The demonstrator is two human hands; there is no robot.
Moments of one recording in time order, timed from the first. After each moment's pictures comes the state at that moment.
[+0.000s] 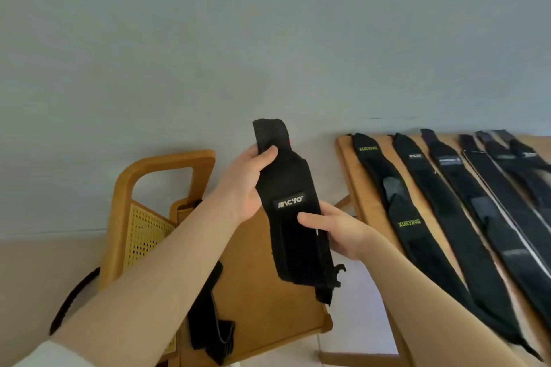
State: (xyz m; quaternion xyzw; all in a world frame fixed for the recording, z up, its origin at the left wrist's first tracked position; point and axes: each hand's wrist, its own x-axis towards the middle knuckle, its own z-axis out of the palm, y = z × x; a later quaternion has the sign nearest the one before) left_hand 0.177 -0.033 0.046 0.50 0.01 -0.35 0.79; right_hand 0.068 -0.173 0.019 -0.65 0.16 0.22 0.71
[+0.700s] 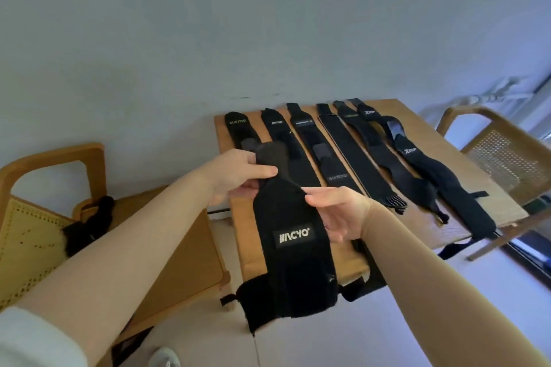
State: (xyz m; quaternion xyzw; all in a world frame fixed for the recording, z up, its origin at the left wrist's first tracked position) left_hand -0.073 -0.199 0.090 0.70 -0.24 -0.43 0.52; right_hand -0.220 -0.349 0.074 -0.52 0.08 0.26 0.81
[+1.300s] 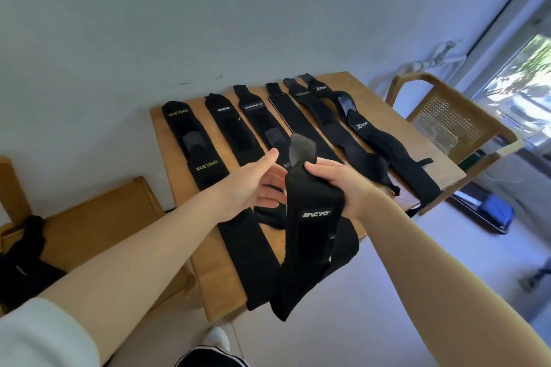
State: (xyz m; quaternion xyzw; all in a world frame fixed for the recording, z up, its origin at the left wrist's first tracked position) left_hand -0.114 -0.298 0.055 0.61 -0.25 -0.57 0.49; right_hand -0.252 -0.429 0.066 -0.56 0.32 -0.02 0.76
